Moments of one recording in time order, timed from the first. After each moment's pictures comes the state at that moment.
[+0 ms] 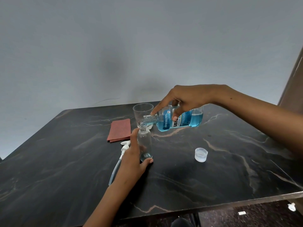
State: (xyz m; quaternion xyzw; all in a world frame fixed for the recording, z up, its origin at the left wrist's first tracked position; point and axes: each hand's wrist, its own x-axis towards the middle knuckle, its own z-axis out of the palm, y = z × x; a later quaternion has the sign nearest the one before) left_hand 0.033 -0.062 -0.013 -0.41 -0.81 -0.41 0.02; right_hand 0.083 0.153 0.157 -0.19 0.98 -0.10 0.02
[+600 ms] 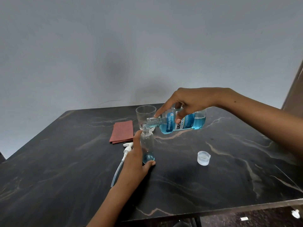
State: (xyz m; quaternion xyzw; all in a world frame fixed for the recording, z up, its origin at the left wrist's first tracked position) left_hand 0.029 -0.060 -0.021 -0.40 -0.81 -0.43 0.03; right_hand 0.085 0.147 0.160 -0.17 0.98 -0.10 0.04
